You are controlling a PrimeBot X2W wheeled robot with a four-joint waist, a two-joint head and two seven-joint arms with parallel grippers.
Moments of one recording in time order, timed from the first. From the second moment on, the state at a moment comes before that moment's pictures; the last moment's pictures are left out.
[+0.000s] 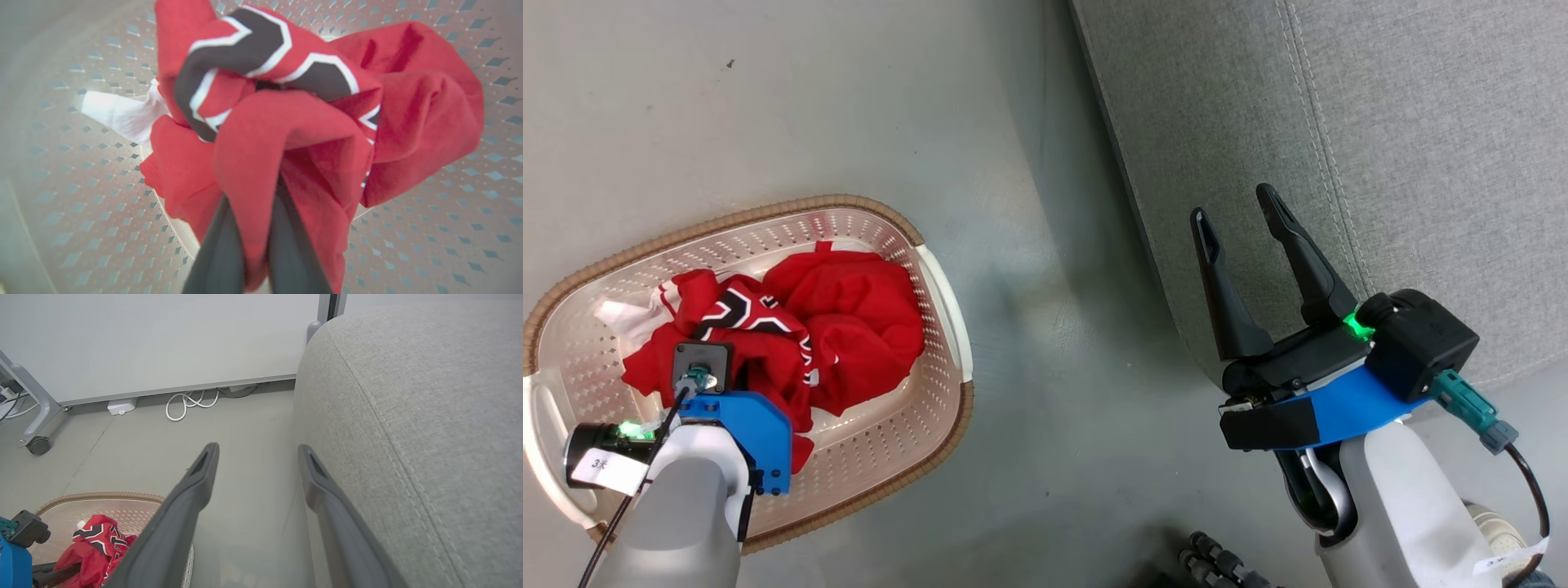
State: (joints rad) left arm -0.65 0.23 -0.23 1.21 -0.12 -0.02 -0.15; right arm -0.38 -0.05 0.23 0.12 0.23 0.13 -0.26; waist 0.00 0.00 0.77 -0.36
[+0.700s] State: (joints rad) left arm -0.59 0.13 -0.27 1.26 -0.17 -0.07 -0.18; right arm -0.34 -0.05 0.21 0.19 0.16 0.13 -0.26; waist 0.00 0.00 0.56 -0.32
